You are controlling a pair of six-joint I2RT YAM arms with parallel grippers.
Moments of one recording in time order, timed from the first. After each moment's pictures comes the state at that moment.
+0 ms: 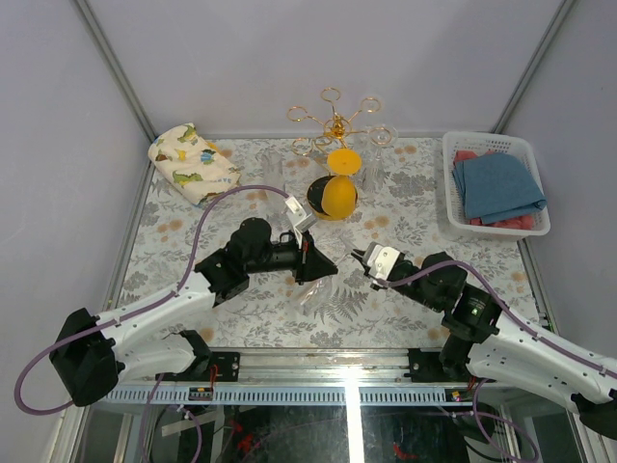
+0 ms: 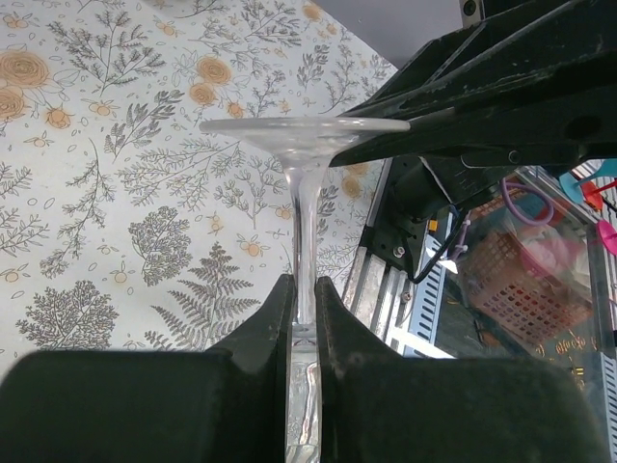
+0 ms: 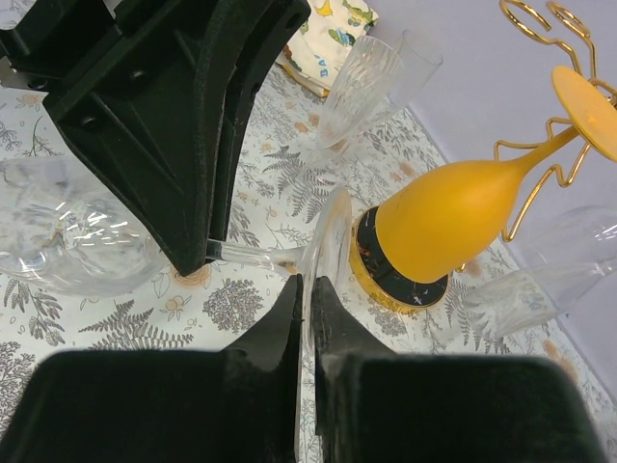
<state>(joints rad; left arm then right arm) -0.81 1.10 0.71 0.16 0.53 -0.39 0.98 0.66 0.59 -0.04 0.01 -0.45</state>
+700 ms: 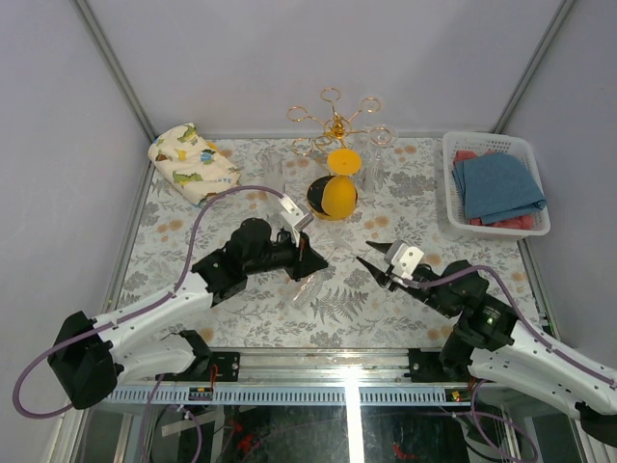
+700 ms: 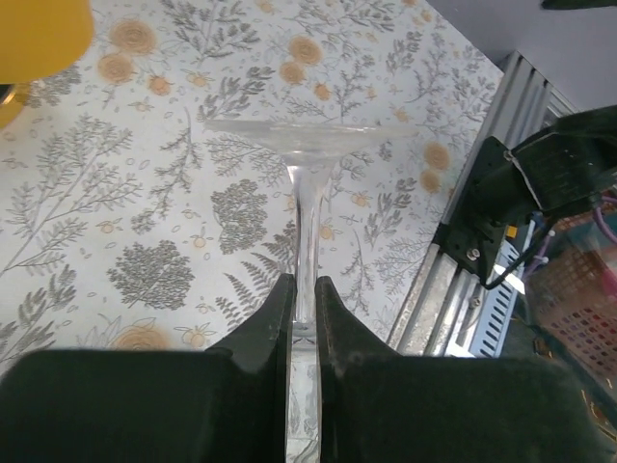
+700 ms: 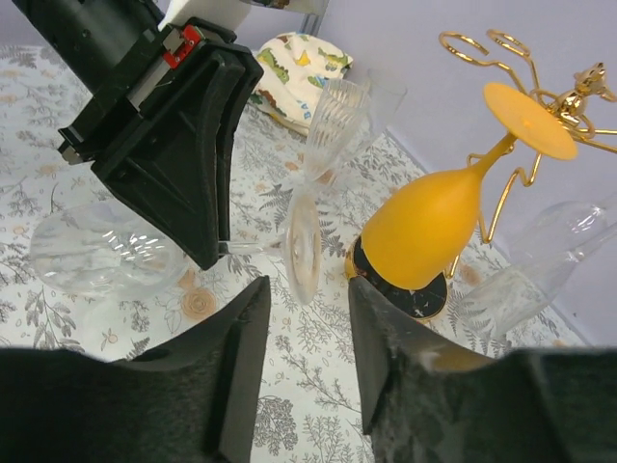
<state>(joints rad) -0.80 1.09 0.71 0.05 0.39 -0.32 0.98 0.56 0.57 -0.02 0.04 -0.36</state>
